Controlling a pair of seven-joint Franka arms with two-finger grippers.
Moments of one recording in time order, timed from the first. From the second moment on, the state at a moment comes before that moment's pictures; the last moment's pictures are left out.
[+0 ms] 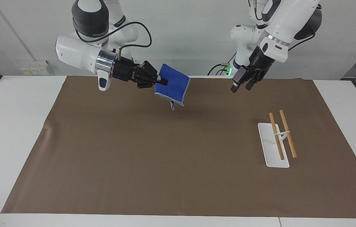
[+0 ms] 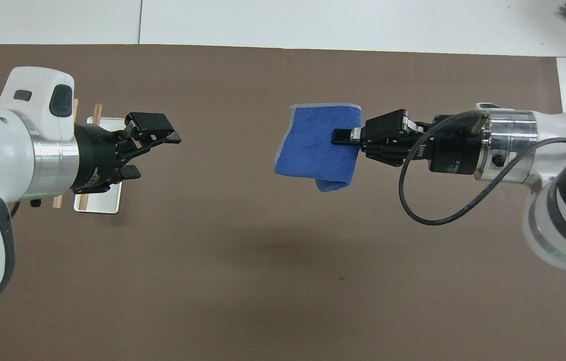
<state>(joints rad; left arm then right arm) -0.32 -0.12 -0.04 -1.81 -0.33 2.04 -0.83 0.04 -0.02 0.12 -1.90 1.38 1.94 -0.09</state>
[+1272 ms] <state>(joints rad) -0.60 -0.12 -0.05 -1.95 -0.36 2.59 -1.65 0.12 -0.01 0.12 -1.99 1.59 2.02 -0.12</state>
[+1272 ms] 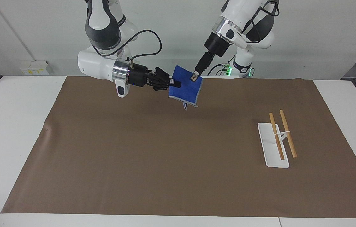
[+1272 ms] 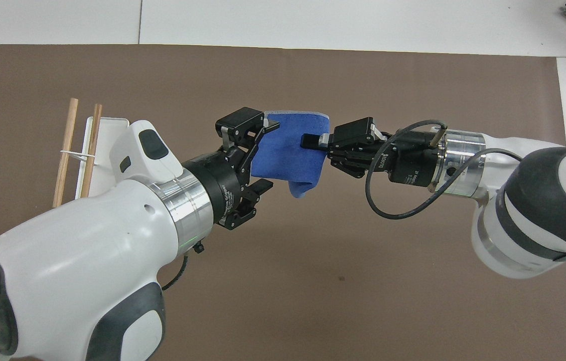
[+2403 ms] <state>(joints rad) -0.60 -0.07 -0.05 -1.94 -0.36 2.69 -1.69 0.11 -0.01 0.12 -1.99 1.59 2.02 -0.12</state>
